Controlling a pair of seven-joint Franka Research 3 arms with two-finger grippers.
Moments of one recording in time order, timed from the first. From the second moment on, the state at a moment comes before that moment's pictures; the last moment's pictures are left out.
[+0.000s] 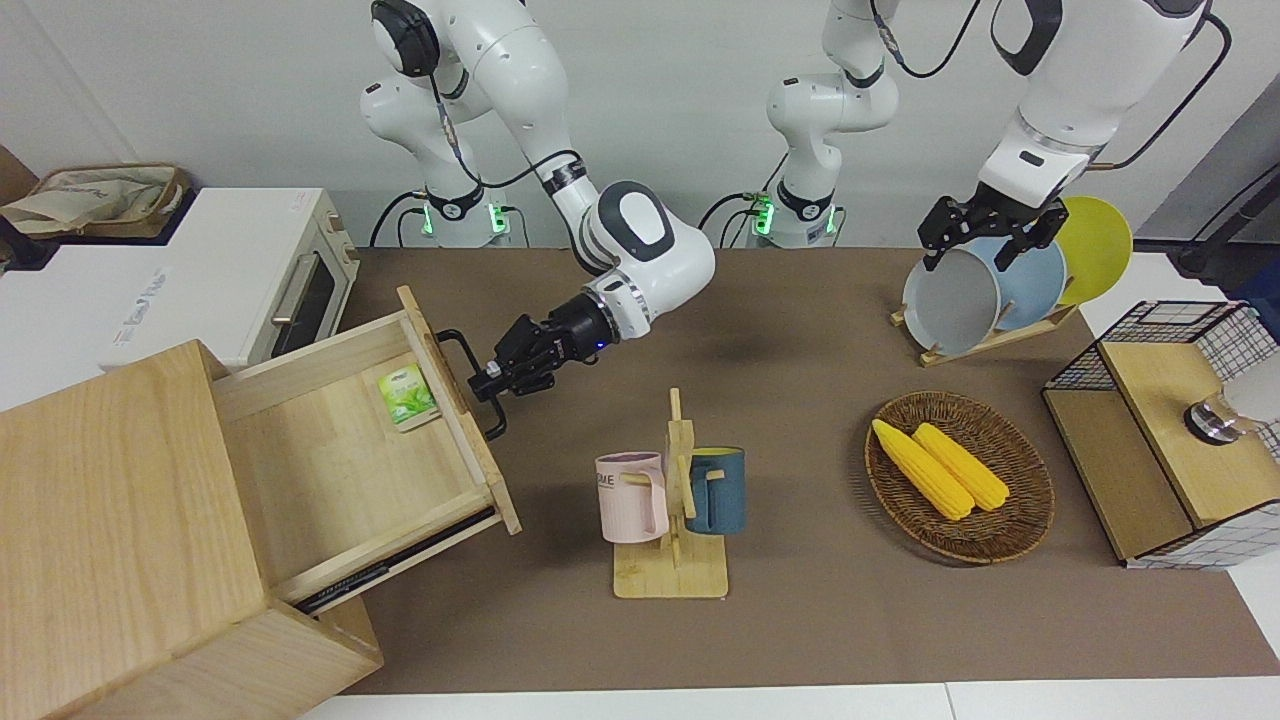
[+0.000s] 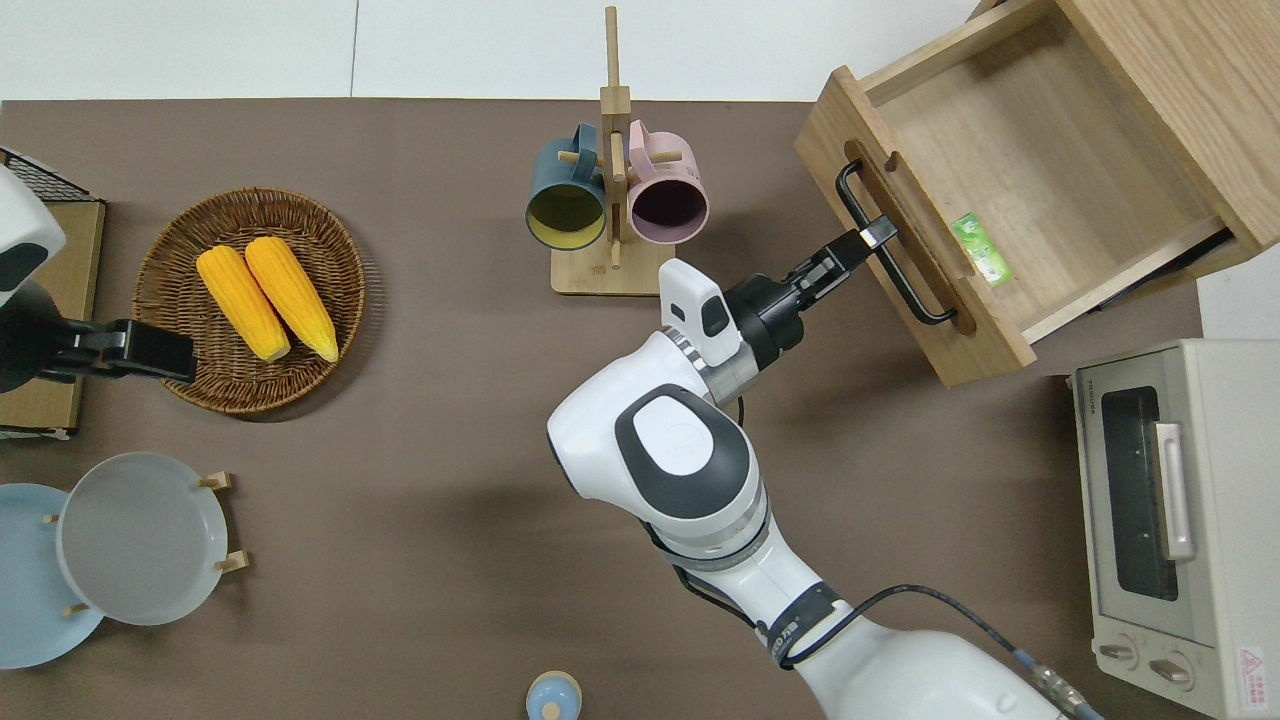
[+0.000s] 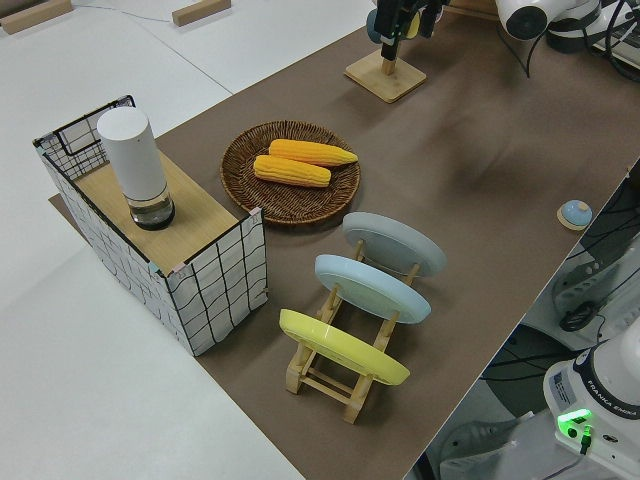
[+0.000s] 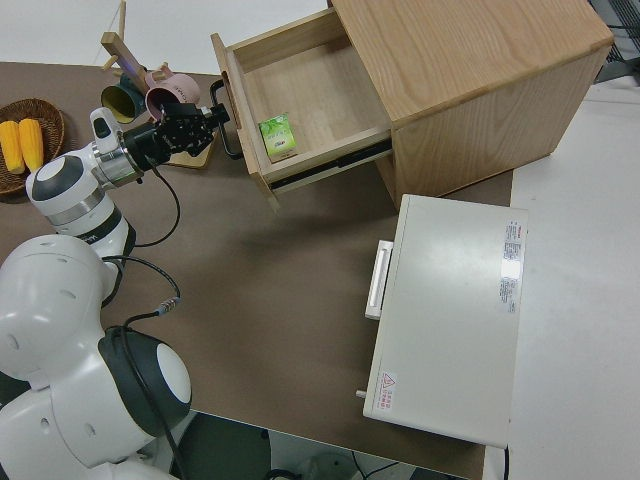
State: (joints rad) left arm 0.03 0.04 -0.06 -1.51 0.00 1.52 0.02; right arm 0.48 0.48 0.20 -1.65 -1.57 1.50 0.57
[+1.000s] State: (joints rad) left arm 0.03 0.04 -0.06 -1.51 0.00 1.52 0.02; right arm 0.52 0.48 0.20 -1.65 -1.57 1.49 0.56
